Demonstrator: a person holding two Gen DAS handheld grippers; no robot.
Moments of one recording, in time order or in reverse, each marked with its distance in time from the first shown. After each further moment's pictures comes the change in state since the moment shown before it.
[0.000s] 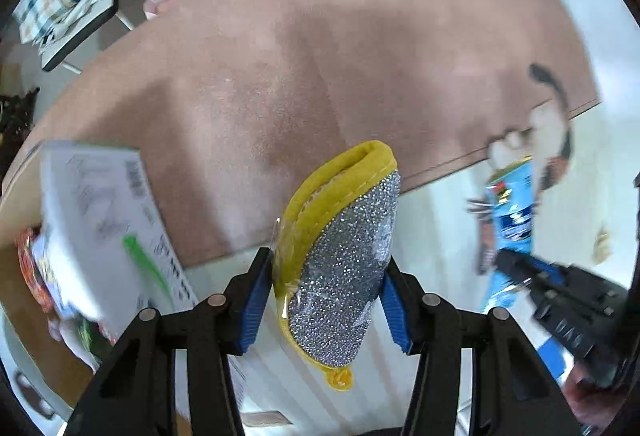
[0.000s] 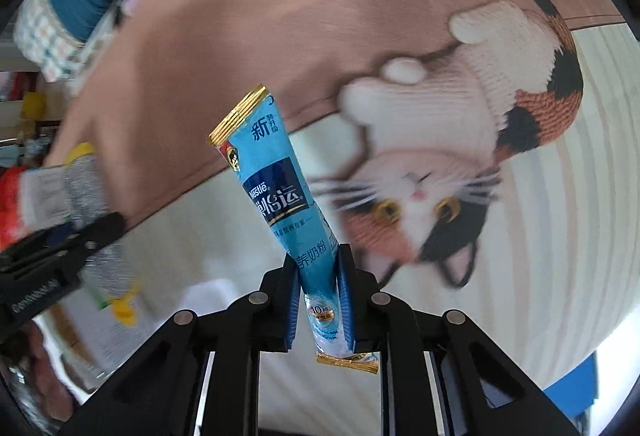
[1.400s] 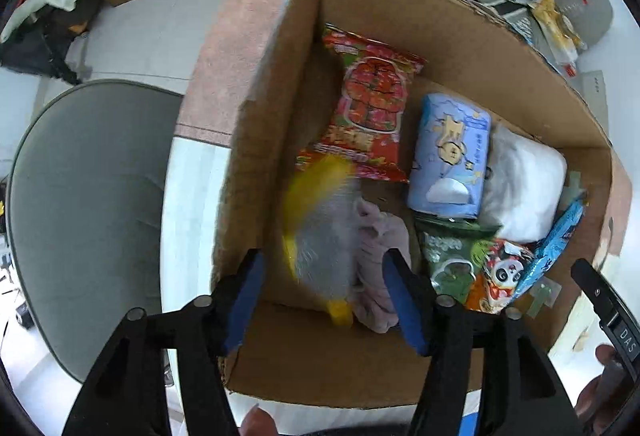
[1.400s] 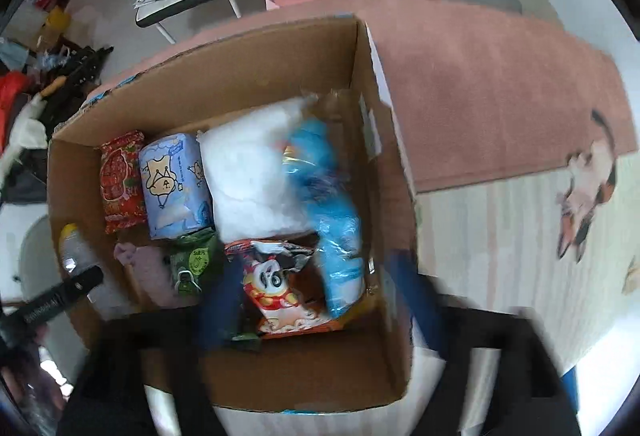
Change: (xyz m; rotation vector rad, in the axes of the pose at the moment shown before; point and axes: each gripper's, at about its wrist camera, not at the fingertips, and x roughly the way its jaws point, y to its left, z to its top) left arm -0.057 0.400 -0.162 -0.541 -0.023 -0.025; right arm 0.025 0.344 -0.110 -0.303 -0.136 -0.213
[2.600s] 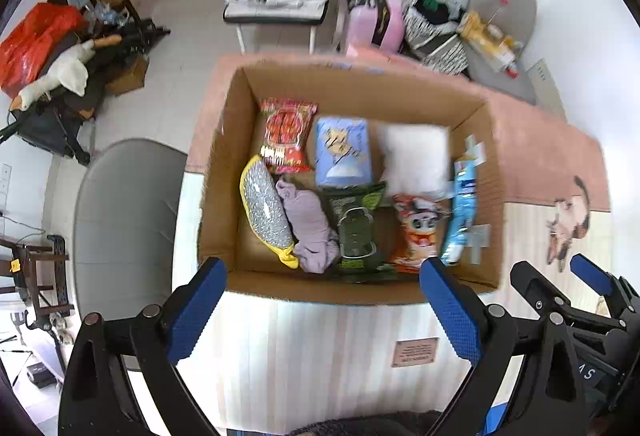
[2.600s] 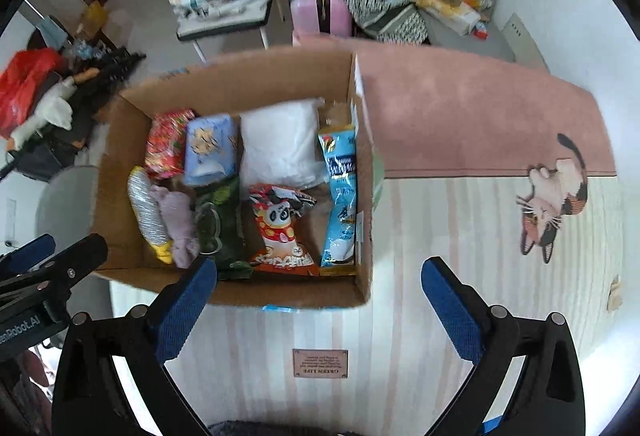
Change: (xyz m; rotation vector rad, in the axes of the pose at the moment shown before) left arm -0.115 -0.076 -0.117 0.158 -0.342 0.032; right arm -0.108 -0.026 -0.098 -0.092 -0.200 0.048
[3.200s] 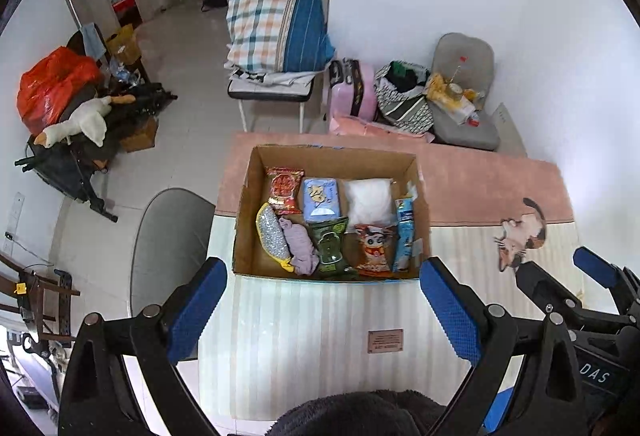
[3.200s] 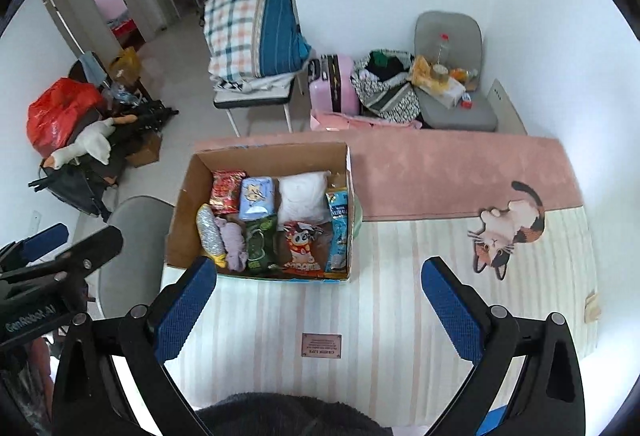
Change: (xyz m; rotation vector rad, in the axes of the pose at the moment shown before) left arm -0.172 -0.021 -0.056 0.039 -0.250 -0.030; right arm -0.196 -0.007 -0.053 -0.044 -0.252 0.046
